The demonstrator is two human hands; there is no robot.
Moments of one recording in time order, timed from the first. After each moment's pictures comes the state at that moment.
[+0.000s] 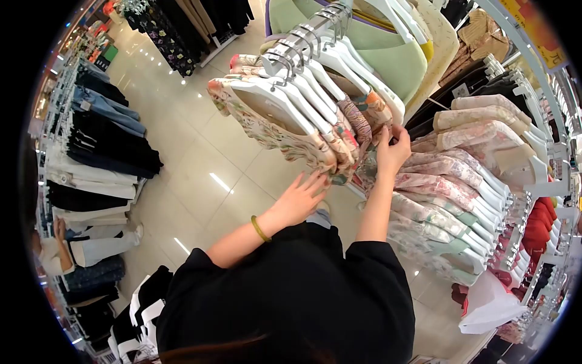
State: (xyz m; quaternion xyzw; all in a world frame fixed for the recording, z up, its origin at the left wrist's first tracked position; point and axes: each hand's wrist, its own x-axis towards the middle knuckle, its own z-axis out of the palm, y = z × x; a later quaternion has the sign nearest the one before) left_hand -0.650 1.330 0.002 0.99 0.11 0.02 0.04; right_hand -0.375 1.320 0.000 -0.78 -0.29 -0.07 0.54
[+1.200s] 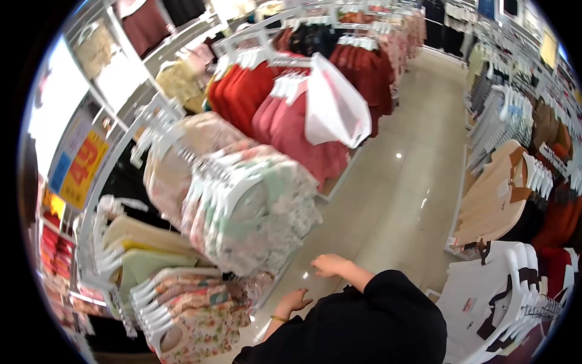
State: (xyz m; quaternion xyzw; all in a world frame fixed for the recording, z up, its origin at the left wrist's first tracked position) left_hand -0.566 1.099 -0.128 0.88 -0.26 -0.39 0.08; right_hand -0.535 0.855 -0.081 -0.91 -0.24 0.21 0.26
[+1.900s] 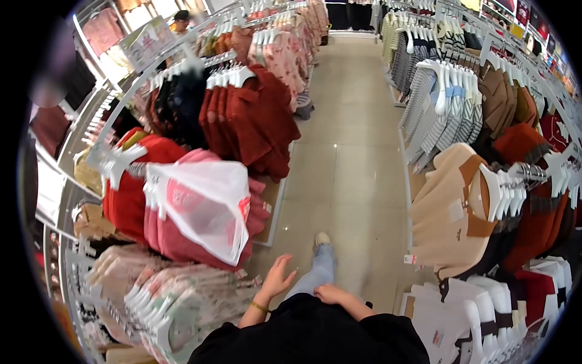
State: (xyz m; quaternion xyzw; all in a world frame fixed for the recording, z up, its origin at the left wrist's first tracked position) left_hand -0.353 0.691 -0.063 0.77 -0.49 -0.23 0.34; right_hand -0.545 0.574 -0.158 -0.86 0.07 0.20 0.47
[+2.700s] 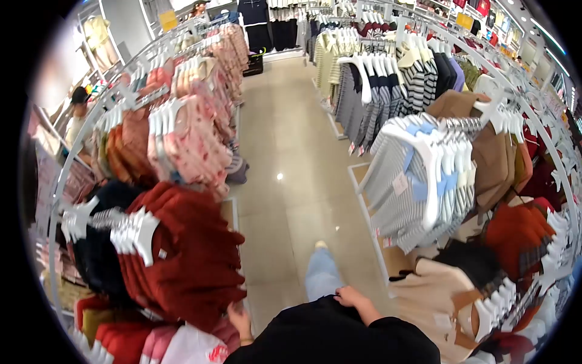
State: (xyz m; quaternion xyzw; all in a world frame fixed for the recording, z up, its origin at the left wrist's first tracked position) left_hand -0.078 0.376 -0.200 0.86 -0.19 -0.13 0.46; right_hand -0.421 0.122 -0.164 -0.82 0.38 0.17 0.41
